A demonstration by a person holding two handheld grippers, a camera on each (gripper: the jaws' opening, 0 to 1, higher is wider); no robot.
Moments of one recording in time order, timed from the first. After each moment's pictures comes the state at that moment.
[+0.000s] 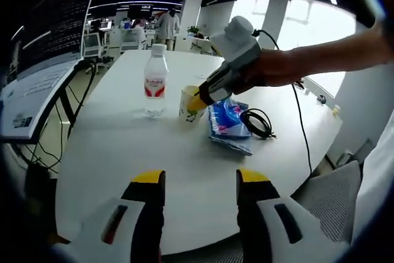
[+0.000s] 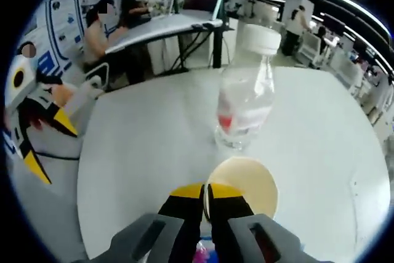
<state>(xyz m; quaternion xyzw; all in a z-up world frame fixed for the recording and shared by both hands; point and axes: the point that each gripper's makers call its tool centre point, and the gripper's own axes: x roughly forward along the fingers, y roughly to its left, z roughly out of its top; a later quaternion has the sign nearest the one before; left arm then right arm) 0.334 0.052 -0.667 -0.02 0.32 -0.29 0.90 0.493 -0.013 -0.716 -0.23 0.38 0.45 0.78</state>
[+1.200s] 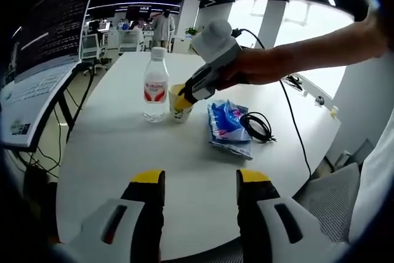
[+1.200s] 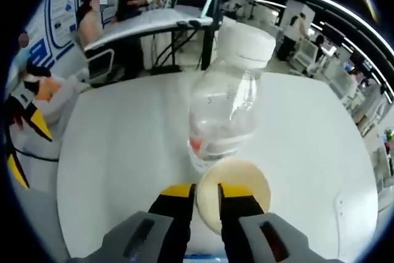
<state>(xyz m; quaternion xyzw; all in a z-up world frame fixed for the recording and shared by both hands) 0.345 0.050 -0.661 -0.02 0.32 -0.30 0.90 0.533 -0.011 -0.711 -0.27 0.35 0.43 0.79</state>
